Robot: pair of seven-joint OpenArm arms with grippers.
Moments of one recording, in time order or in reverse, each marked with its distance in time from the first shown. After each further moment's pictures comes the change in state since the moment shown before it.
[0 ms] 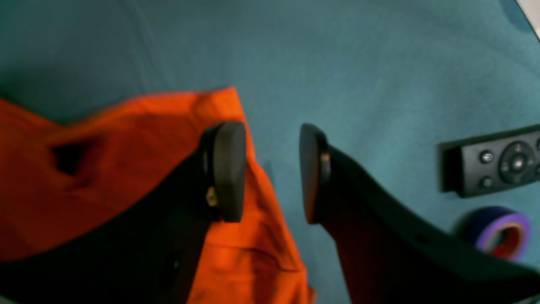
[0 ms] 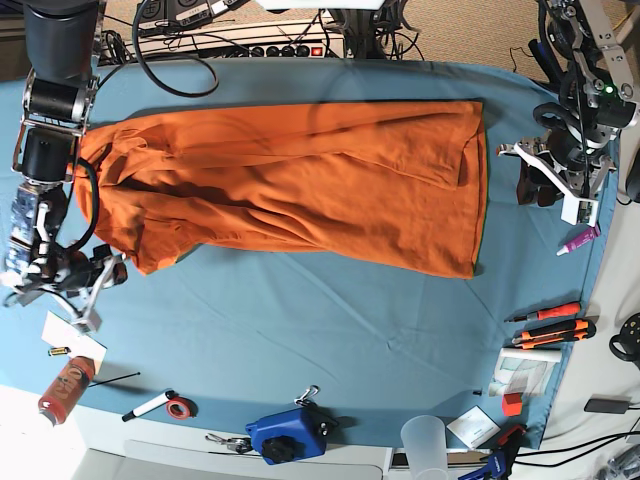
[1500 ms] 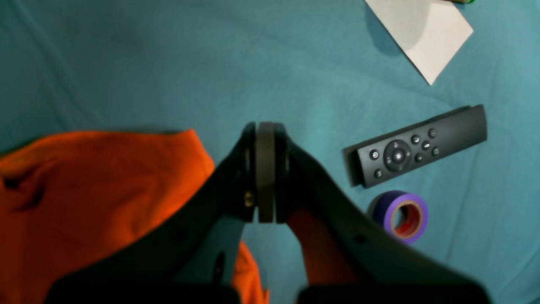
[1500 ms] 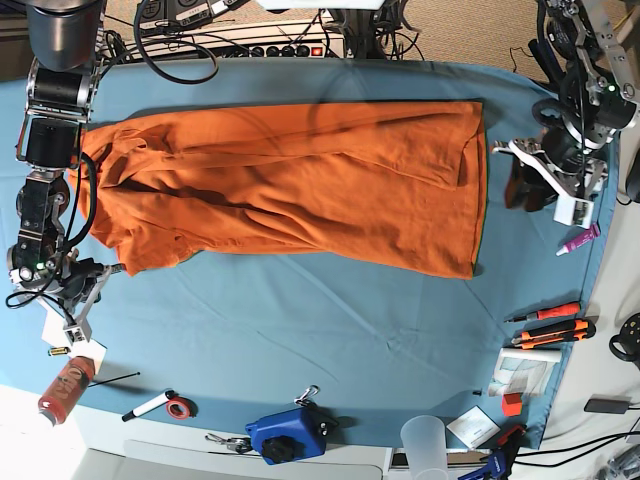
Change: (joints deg) left arm 0.0 0.4 0.0 0.0 -5.9 -5.3 -0.9; right arm -3.8 -0.3 3.1 9.1 -9.6 -10.4 6.7
